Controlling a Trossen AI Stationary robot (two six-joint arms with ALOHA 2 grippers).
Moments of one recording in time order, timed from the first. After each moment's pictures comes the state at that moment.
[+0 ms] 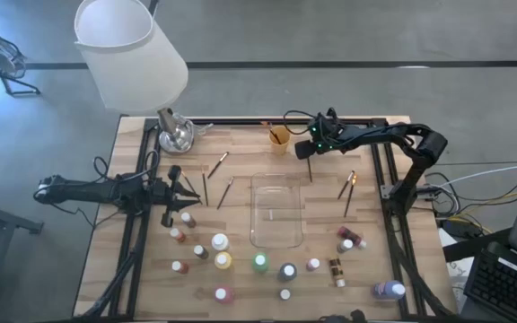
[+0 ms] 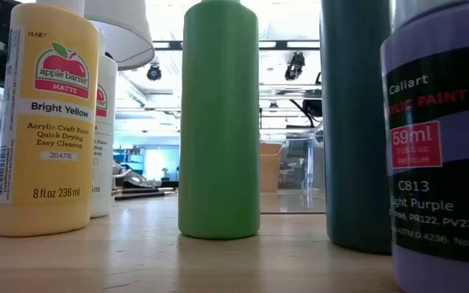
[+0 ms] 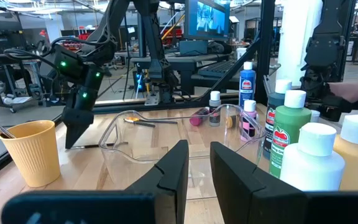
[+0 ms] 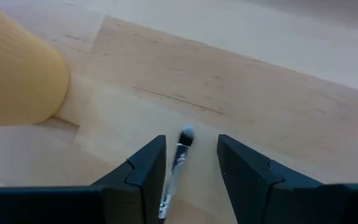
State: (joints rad) left arm -0.08 0.15 0.01 0.11 0.00 0.04; right arm -0.68 1.73 0.83 -0.12 0.07 0.57
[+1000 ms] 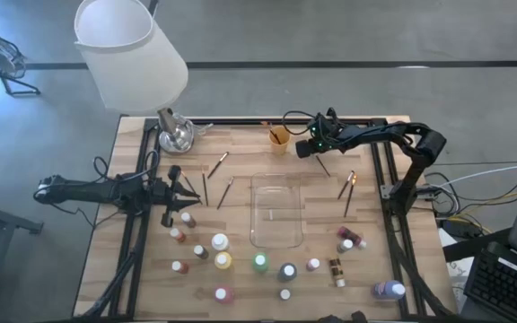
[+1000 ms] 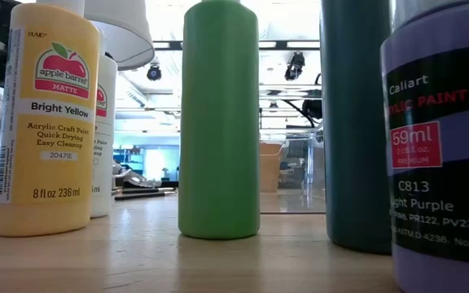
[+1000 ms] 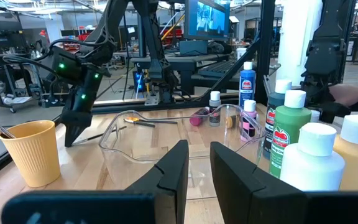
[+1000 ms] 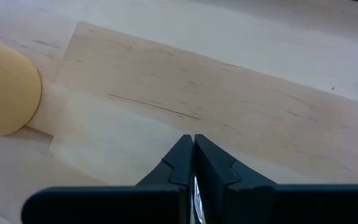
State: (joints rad) left arm -0.08 0.15 0.01 0.11 0.00 0.04; right arm -0.67 1.77 0.84 -0.16 0.11 0.57
